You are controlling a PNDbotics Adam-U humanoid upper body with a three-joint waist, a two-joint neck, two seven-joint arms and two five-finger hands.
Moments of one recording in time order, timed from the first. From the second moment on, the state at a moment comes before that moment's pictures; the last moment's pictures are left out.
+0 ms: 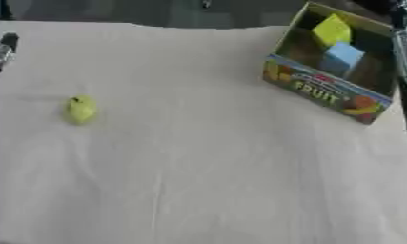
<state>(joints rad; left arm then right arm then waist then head) -0.82 0.45 -0.03 -1.30 -0.60 0.14 -0.07 -0.71 -0.58 -0.15 -1.52 0.05 0.23 0.03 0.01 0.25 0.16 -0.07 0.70</state>
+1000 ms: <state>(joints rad) -1.03 0.58 -0.29 -1.01 -0.34 0.13 -0.65 -0.65 -0.56 -0.15 -1.63 0.03 0.28 0.02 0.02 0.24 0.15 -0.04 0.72</state>
